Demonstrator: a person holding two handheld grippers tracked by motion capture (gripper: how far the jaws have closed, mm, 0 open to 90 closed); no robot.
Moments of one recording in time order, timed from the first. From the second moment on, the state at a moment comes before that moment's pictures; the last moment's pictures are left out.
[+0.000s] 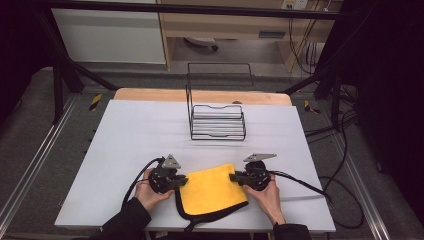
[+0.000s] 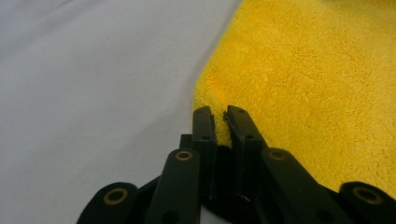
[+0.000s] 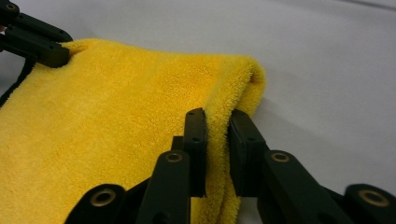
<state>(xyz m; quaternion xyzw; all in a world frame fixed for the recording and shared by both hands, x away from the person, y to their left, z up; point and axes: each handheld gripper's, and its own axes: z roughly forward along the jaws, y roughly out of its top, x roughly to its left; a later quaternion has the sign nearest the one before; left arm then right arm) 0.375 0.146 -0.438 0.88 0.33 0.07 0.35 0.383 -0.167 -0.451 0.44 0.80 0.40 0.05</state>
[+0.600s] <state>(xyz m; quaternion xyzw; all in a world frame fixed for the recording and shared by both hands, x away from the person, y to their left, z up) 0.353 0.160 -0.425 0.84 0.38 0.08 0.37 0.408 -0.135 -0.435 0.40 0.83 0.38 0.09</state>
